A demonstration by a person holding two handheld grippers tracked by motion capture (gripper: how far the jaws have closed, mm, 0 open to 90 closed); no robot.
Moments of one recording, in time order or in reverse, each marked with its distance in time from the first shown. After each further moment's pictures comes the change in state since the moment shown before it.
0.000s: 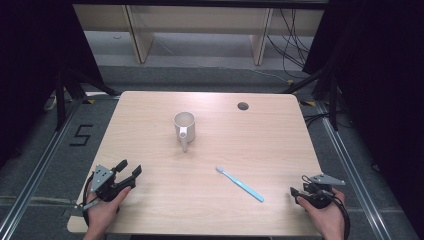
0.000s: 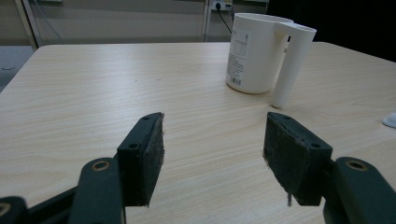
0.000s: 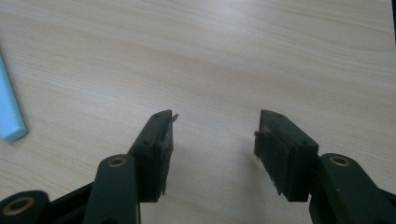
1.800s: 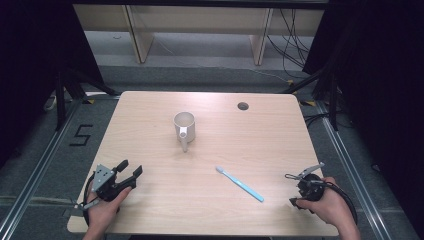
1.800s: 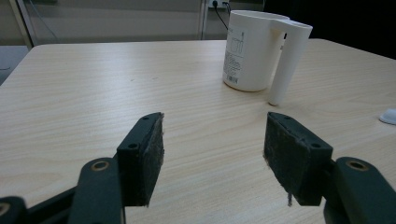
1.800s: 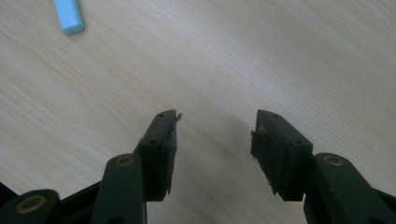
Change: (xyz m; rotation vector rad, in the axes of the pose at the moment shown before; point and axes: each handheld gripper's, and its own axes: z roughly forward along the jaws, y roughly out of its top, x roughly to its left) left arm -0.001 0.000 0.001 0.008 -0.015 0.013; right arm 0.014 0.039 -0.007 0.430 0.129 -0.260
